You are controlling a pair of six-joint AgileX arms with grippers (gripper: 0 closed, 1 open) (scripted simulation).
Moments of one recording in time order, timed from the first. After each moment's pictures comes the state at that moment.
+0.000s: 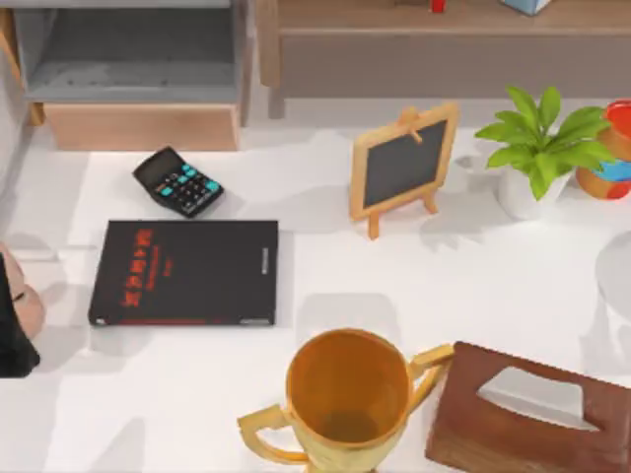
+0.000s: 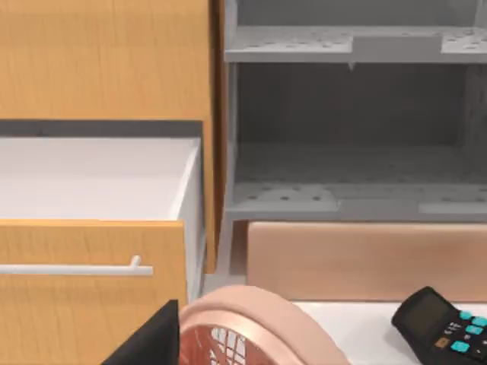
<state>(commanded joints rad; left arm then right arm) 0.00 0.00 0.00 0.00 0.00 0.00 0.00 0.00 0.00 0.00 0.00 0.00</state>
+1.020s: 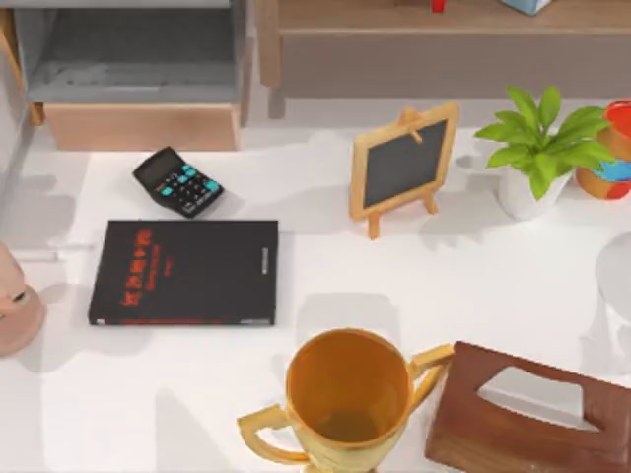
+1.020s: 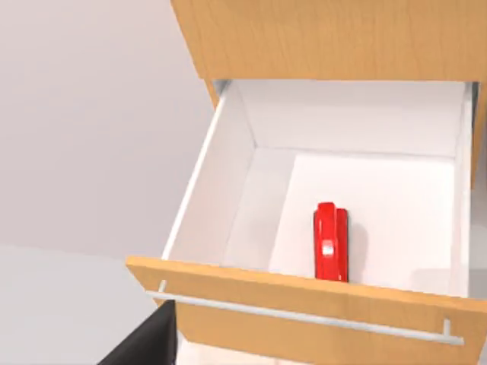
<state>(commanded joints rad) 0.27 1.00 1.18 -0.69 -0.08 0.21 0.00 0.00 0.00 0.00 0.00 0.00</state>
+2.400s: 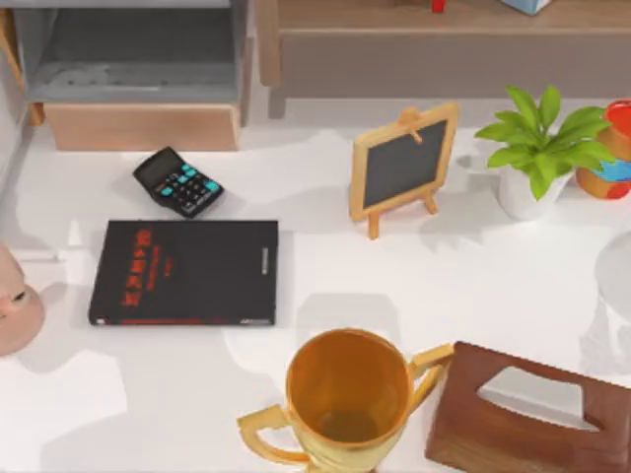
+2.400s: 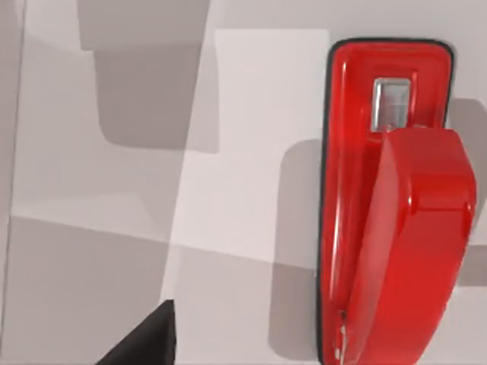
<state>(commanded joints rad) 0.32 2.67 2.69 -1.49 0.02 0.17 0.00 0.00 0.00 0.00 0.00 0.00</state>
